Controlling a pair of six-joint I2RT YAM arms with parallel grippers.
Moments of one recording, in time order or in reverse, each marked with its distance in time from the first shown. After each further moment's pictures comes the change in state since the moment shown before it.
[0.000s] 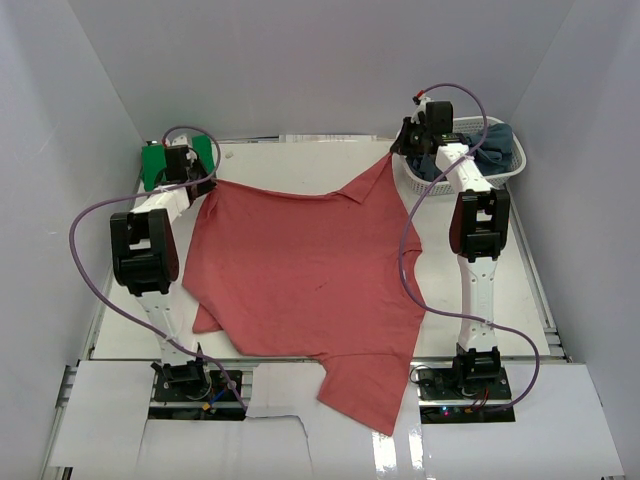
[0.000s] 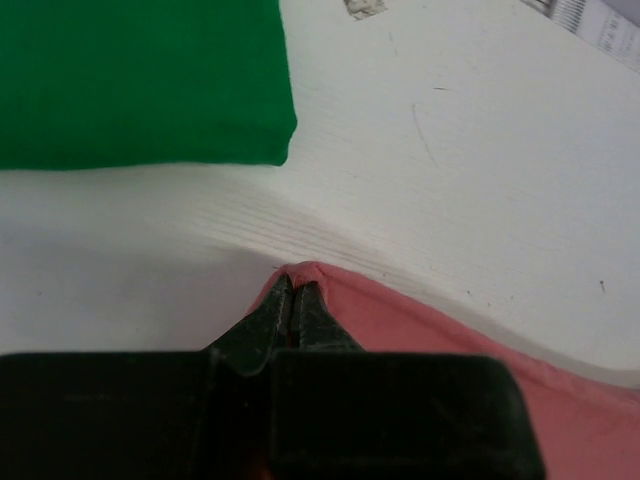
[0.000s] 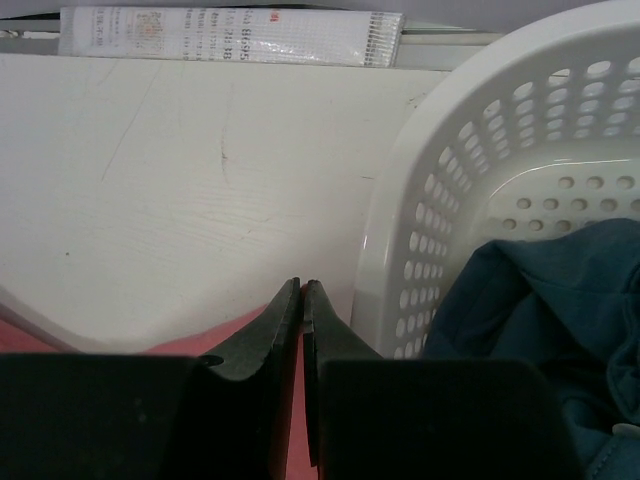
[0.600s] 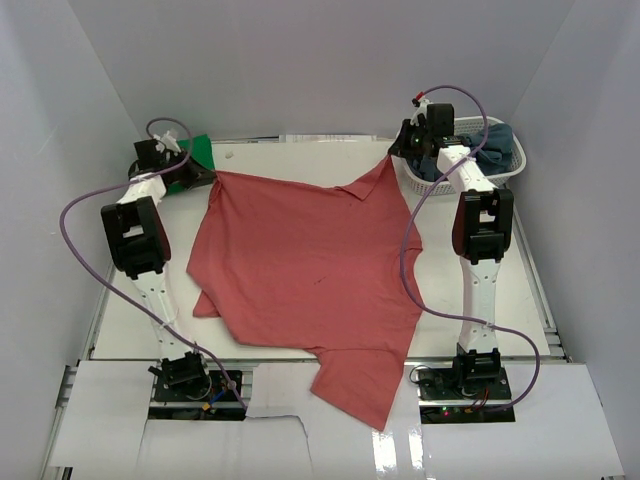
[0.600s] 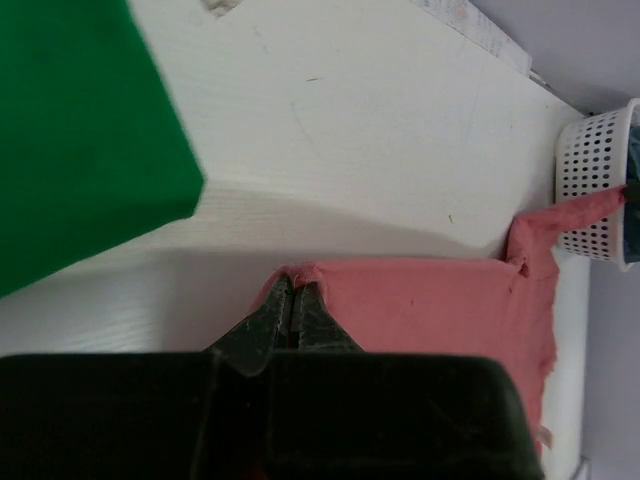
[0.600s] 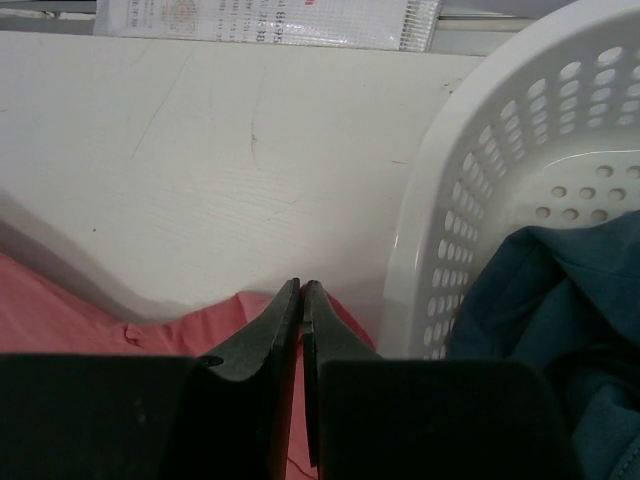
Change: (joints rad) left arm 0.141 0.268 0.357 -0.135 0.620 -0.035; right arm 0.000 -0.056 -0.096 0.048 -0.055 0.000
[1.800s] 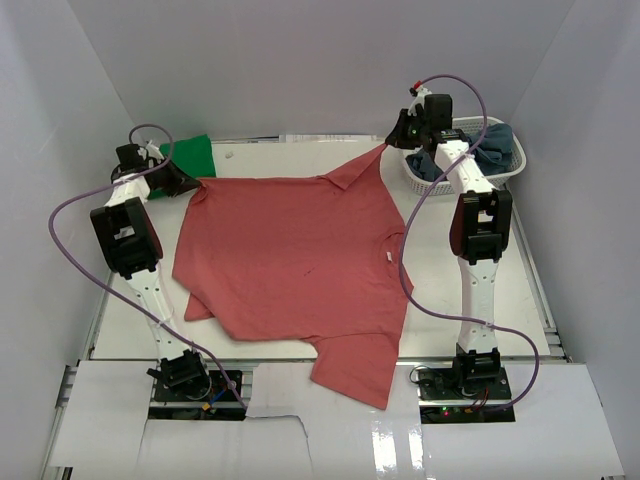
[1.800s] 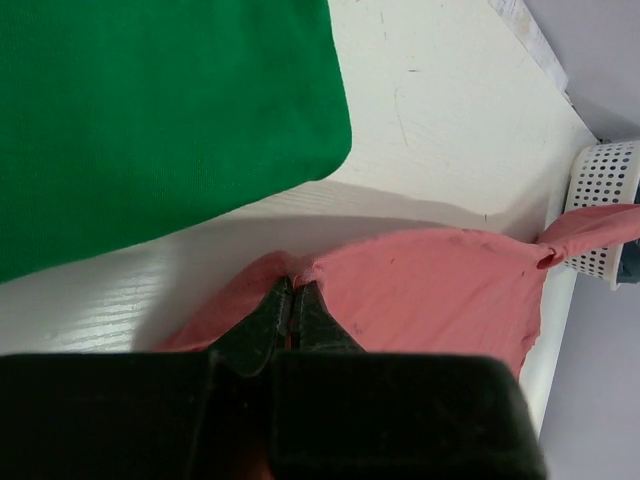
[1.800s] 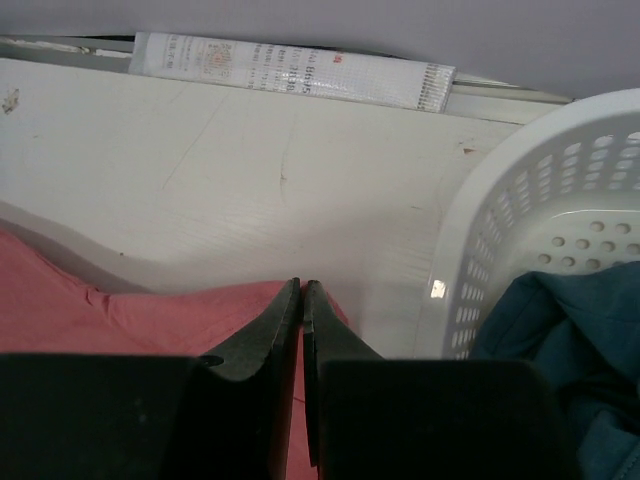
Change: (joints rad) left arm 0.126 0.070 0.101 -0.202 0.045 0.016; right arm 0.020 0.000 0.072 -0.010 0.018 -0.005
